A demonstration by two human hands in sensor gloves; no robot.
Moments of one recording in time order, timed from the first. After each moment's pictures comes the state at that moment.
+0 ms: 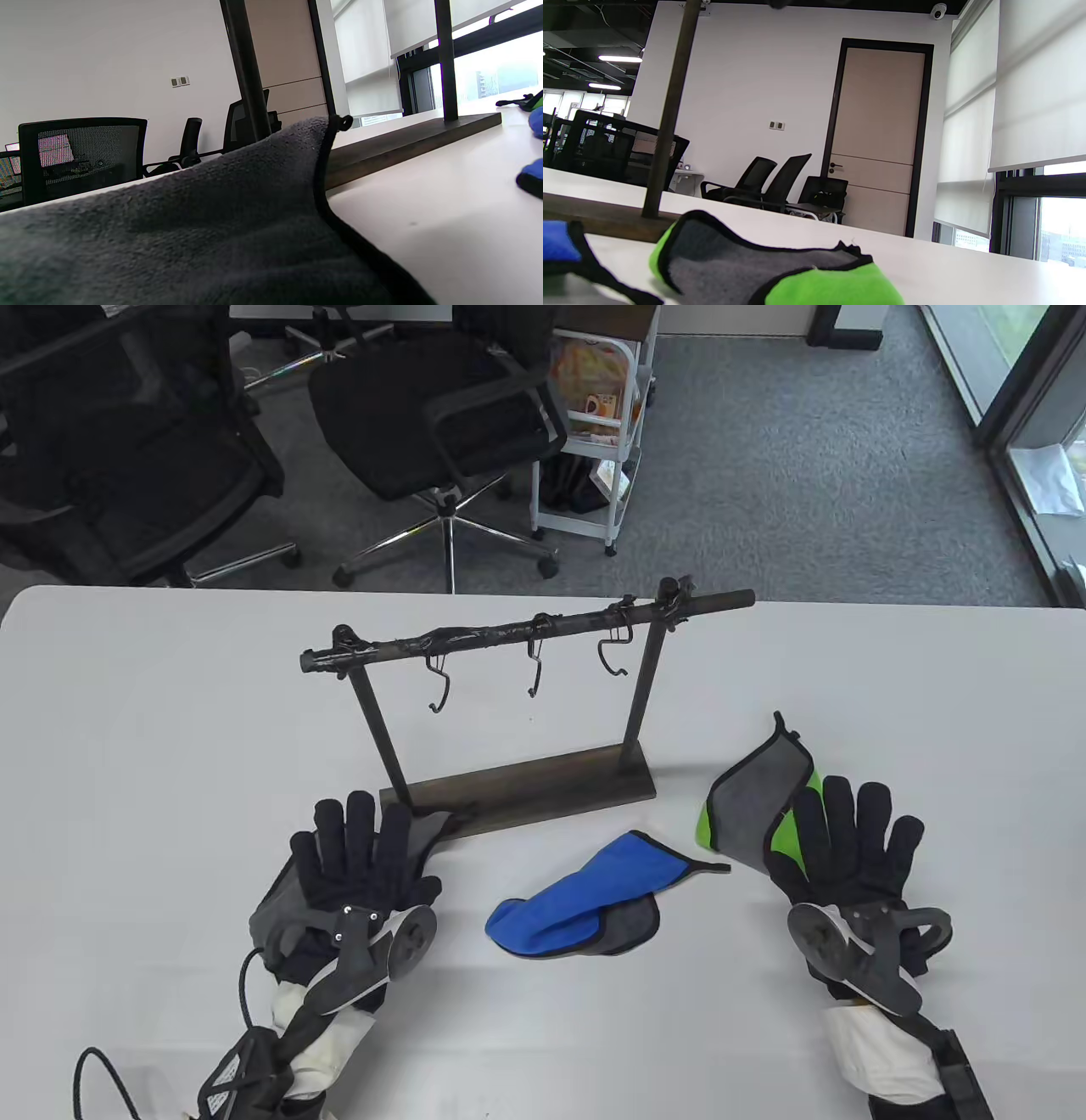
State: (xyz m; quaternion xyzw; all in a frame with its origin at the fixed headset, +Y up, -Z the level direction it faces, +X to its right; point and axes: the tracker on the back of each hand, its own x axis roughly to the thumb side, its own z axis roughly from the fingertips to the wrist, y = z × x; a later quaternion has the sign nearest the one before) left_hand -0.197 -0.717 -0.226 0.08 -0.11 -0.11 0.98; right_hand 0.254 -0.709 -0.213 -0.04 0.23 -0.97 0.05
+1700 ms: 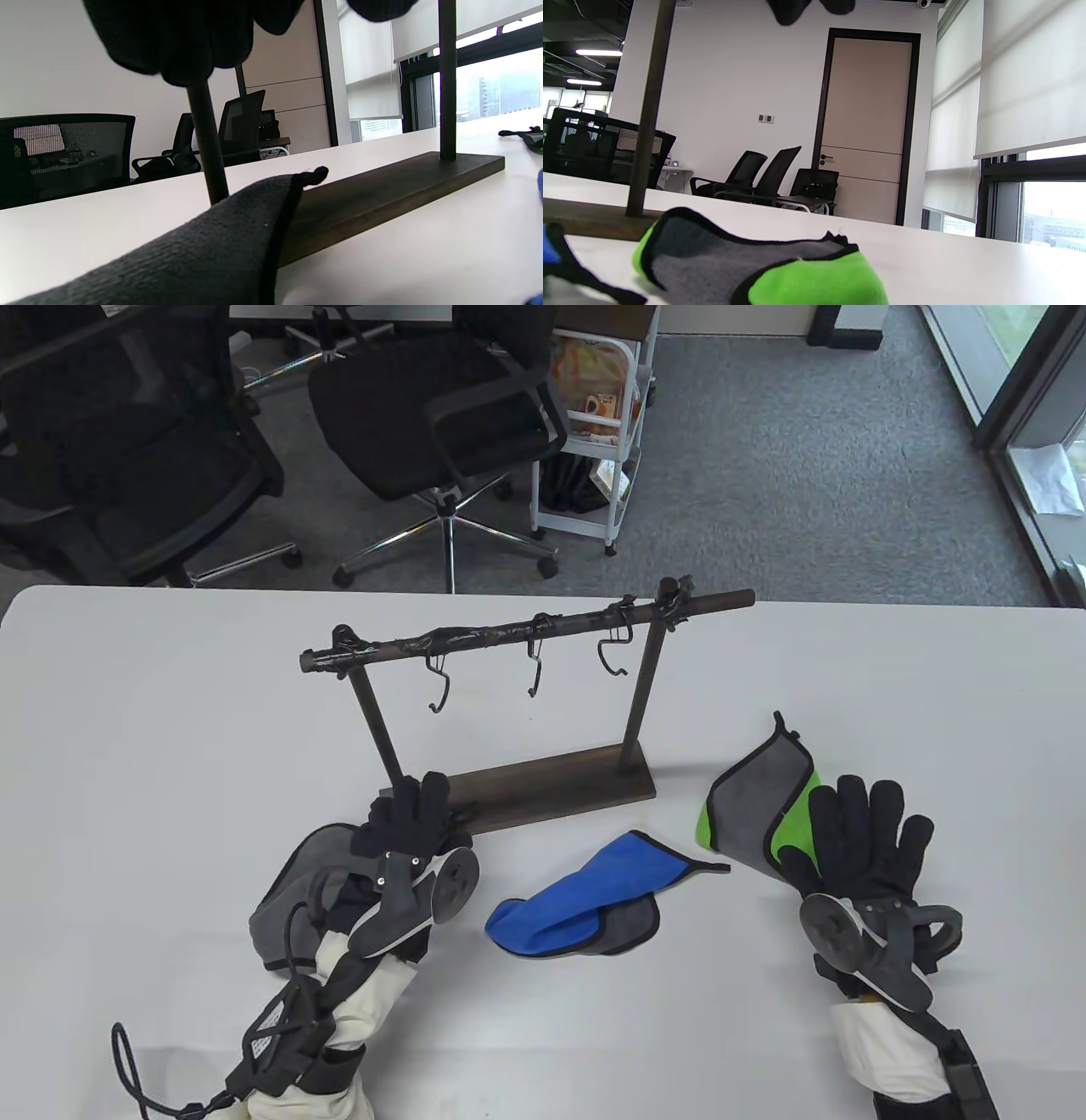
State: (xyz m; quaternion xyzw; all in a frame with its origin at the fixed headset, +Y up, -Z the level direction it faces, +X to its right) left_hand -0.150 -0.685 -0.267 0.05 -0.11 -0.08 0.99; right_hand 0.263 -0.705 -0.215 -0.02 0.21 -0.98 0.04
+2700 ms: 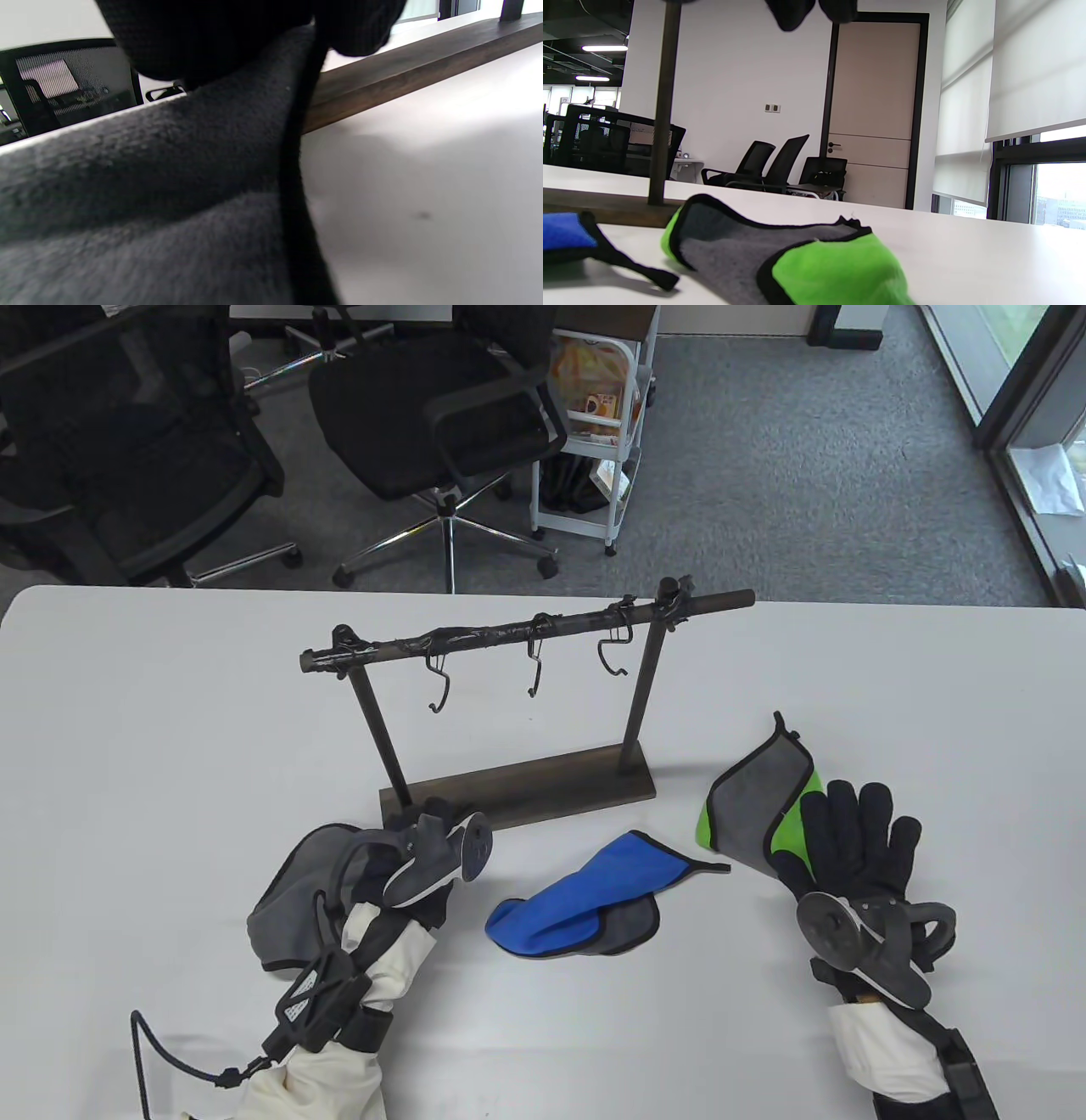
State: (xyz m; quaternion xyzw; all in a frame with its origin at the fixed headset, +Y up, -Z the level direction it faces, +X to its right) left_hand -0.150 -0.744 -0.309 -0.07 -0.06 -0.15 0.98; right_hand 0.261 -0.708 -0.217 -0.03 0.19 -0.98 0.02
